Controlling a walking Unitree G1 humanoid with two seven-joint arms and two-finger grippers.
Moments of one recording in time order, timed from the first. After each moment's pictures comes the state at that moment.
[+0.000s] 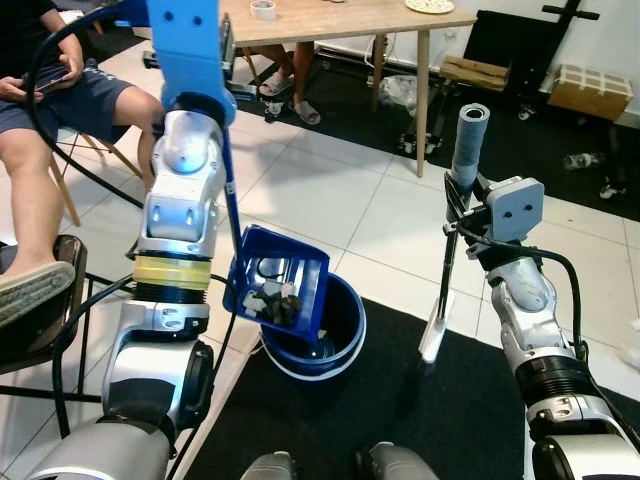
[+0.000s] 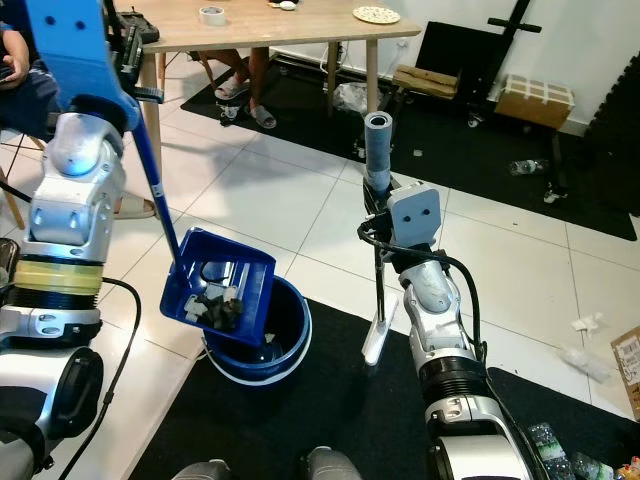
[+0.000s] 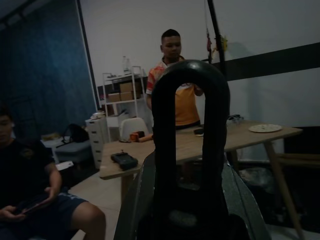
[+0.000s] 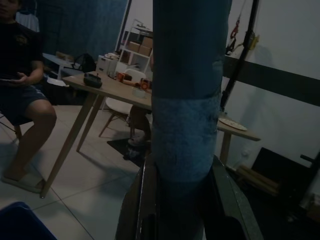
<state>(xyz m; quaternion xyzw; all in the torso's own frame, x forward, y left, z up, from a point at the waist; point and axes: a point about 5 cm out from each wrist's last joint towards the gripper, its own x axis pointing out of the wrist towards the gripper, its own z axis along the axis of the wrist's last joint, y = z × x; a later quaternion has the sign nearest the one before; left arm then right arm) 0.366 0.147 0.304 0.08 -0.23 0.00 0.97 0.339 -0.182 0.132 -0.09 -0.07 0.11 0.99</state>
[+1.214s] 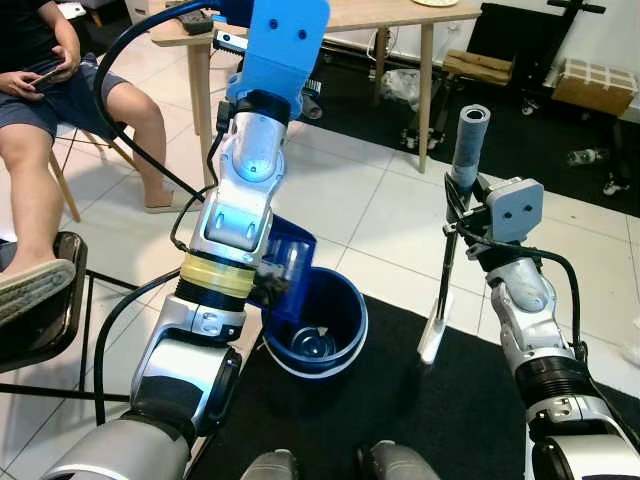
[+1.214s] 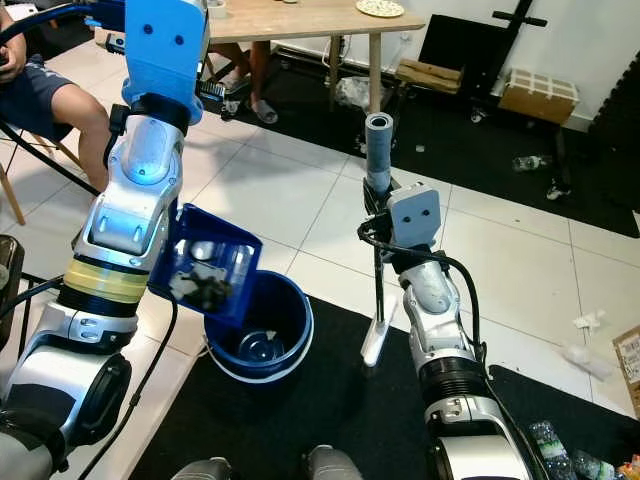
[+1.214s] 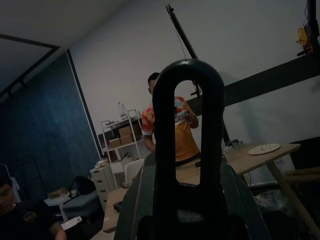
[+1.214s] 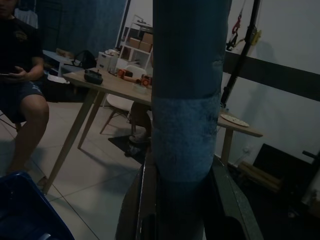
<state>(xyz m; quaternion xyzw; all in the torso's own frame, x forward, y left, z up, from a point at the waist) 0.355 0.095 0.315 0.17 -0.32 -0.02 0.93 0.339 -0.183 0.131 -0.09 -0.07 0.11 0.99</state>
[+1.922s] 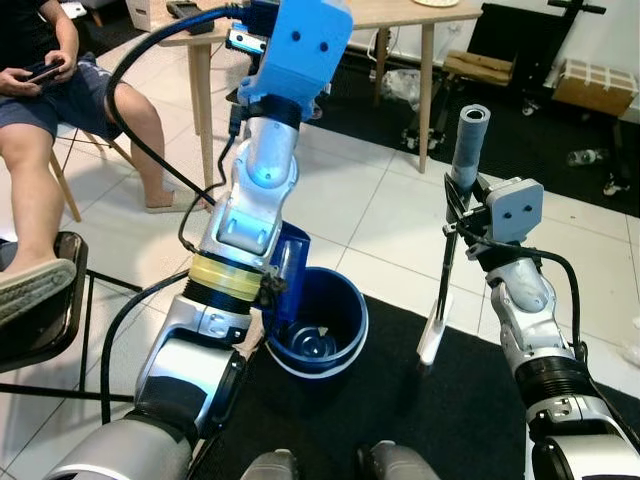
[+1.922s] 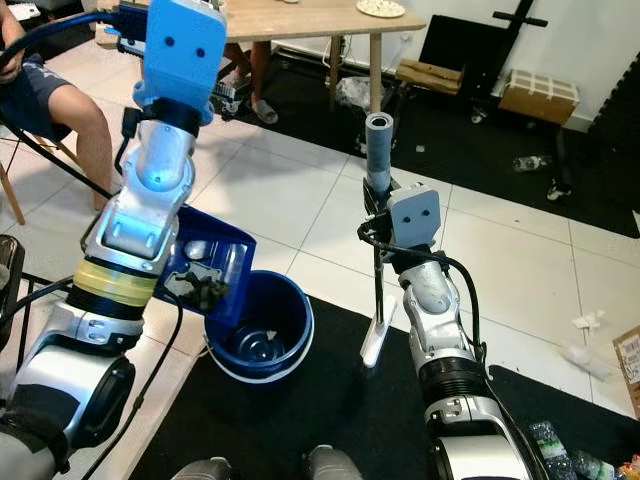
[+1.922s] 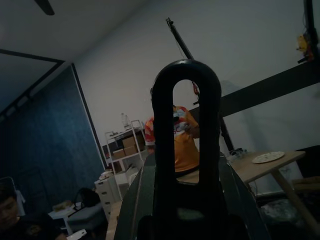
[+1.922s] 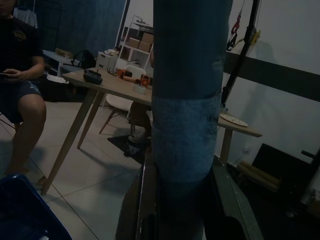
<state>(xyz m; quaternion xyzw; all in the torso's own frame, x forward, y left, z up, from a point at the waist) 0.352 0.074 0.309 0.18 -0.34 -0.03 0.92 0.339 -0.183 0.131 -0.09 -0.07 0.11 0.99</state>
